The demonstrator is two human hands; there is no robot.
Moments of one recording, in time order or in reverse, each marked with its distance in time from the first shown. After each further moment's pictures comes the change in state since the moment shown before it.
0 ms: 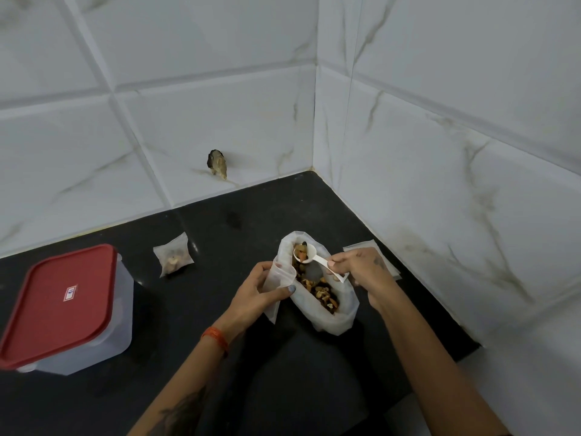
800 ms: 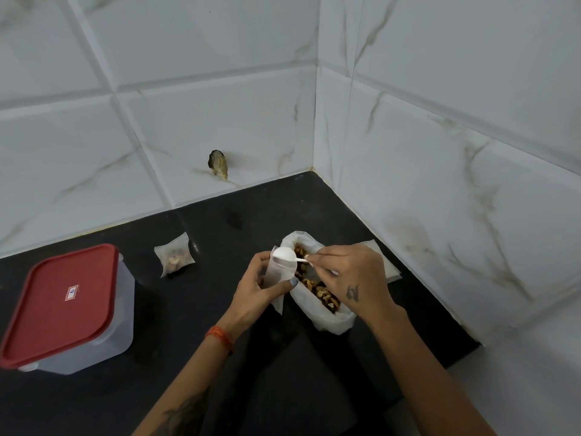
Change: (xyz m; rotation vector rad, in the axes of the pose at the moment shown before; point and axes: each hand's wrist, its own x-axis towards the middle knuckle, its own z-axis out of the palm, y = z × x) left_hand -0.002 0.004 0.004 -0.031 0.102 0.174; right_hand -0.008 0.009 0.017 -0.698 0.387 -1.164
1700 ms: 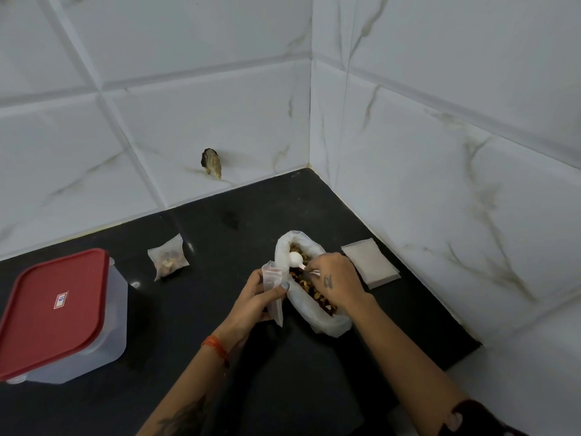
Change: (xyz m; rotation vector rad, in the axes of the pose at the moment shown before) left_hand 0.001 -0.013 0.004 -0.168 -0.062 -0.290; right_hand 0.000 0.023 0.050 -0.003 -0.555 0.392
